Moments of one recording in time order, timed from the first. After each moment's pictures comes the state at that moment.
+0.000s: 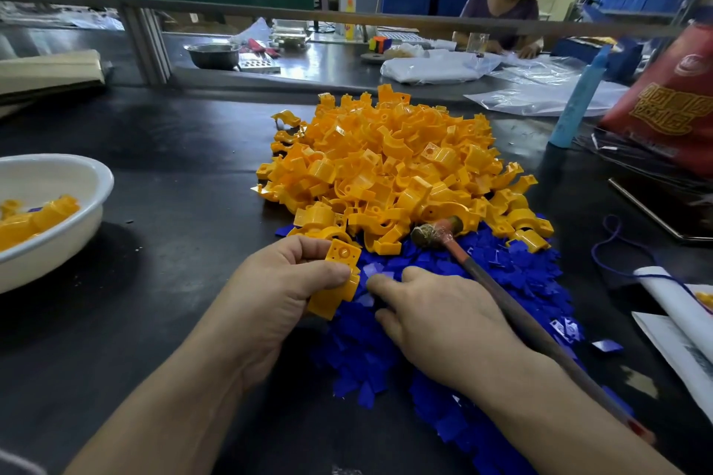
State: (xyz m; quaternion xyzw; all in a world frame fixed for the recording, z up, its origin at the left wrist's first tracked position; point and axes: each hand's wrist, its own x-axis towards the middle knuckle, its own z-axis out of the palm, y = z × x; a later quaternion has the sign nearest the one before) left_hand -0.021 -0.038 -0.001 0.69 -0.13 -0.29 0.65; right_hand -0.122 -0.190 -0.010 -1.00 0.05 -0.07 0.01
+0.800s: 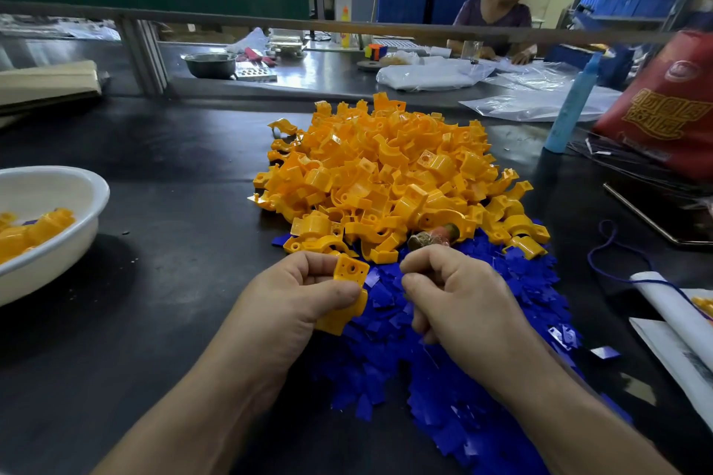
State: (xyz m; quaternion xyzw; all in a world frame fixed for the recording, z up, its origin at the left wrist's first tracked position) left_hand -0.023 -0.044 -0.014 0.68 -0.16 -0.29 0.66; right_hand -0.133 -0.199 0.003 -0.86 0.18 -0.18 0.44
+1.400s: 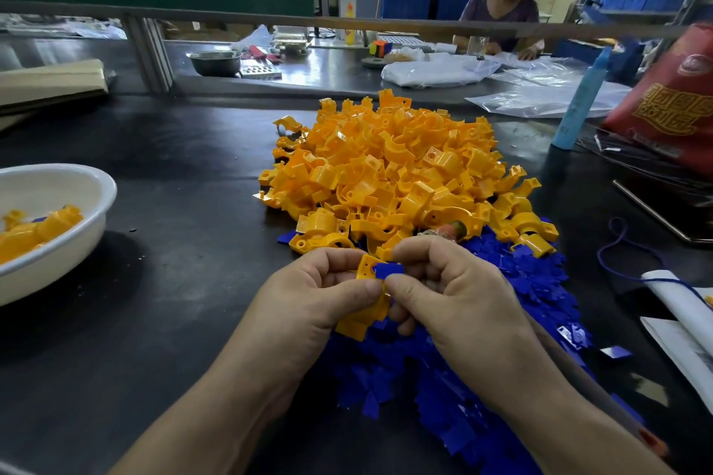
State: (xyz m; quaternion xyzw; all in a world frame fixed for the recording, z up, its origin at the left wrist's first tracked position) left_hand -0.031 -0.046 -0.015 0.64 -0.21 -0.30 0.68; right_hand -0.133 -0.183 0.006 -0.80 0.09 -0.22 0.55
